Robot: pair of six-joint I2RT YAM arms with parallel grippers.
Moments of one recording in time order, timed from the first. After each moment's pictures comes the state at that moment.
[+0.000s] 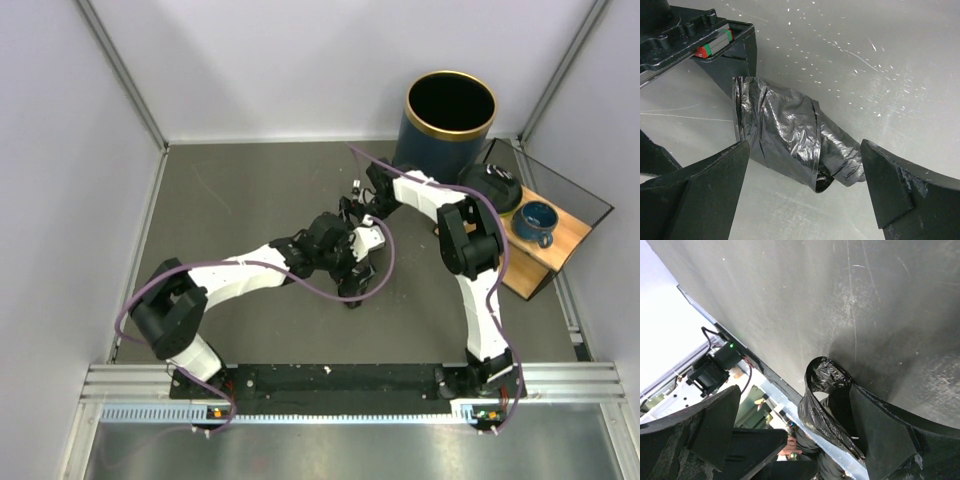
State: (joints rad) left arm -0.86 1.57 1.00 -0.13 0.25 0.25; right arm 0.44 2.24 1.75 -0.94 -0.77 0.45
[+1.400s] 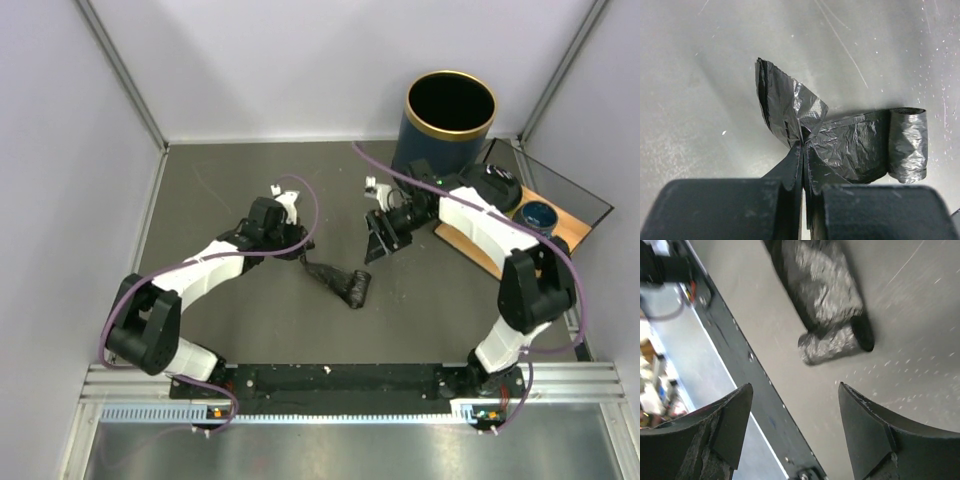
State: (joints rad) left arm -0.49 1.45 0.86 -0.16 0.18 -0.29; right arm 0.40 1.73 1.40 -0.91 -0.79 -0.08
